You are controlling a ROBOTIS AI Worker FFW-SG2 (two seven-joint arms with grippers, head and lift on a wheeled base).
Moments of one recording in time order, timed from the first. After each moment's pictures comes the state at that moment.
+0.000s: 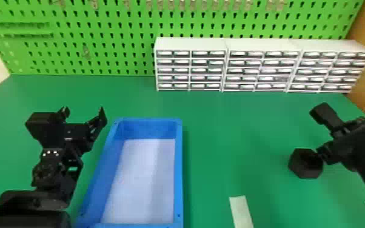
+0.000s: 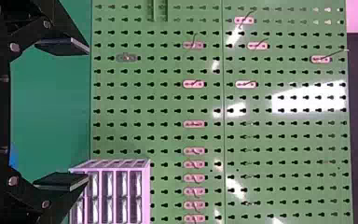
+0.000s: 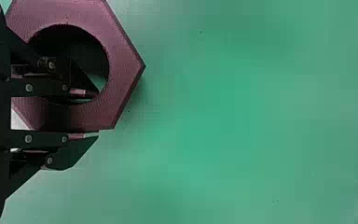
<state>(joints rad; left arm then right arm) 0.06 0.13 0.03 -1.73 0.11 -0.02 0.03 -0.55 -0.32 0.03 -1.09 0.72 0.90 1.00</state>
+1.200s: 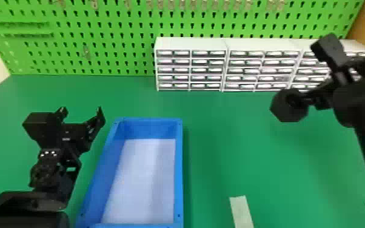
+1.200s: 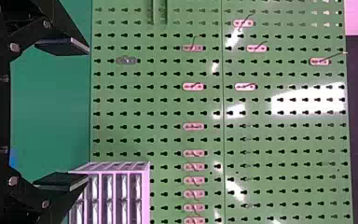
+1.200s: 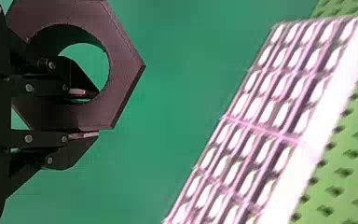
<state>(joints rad) 0.06 0.13 0.04 -1.73 0.11 -0.02 0.02 -0.58 -0.25 0.06 -1.60 0.78 1.05 1.16</state>
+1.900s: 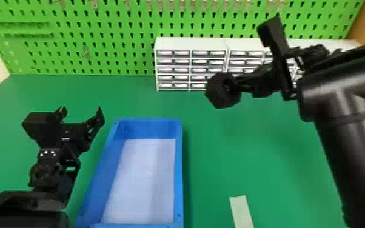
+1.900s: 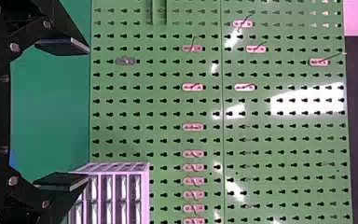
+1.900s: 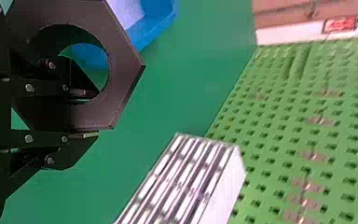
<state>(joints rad) 0.06 0.13 0.04 -1.73 0.11 -0.02 0.02 -0.60 -0.14 0.19 -1.67 0.38 0.97 1.02</state>
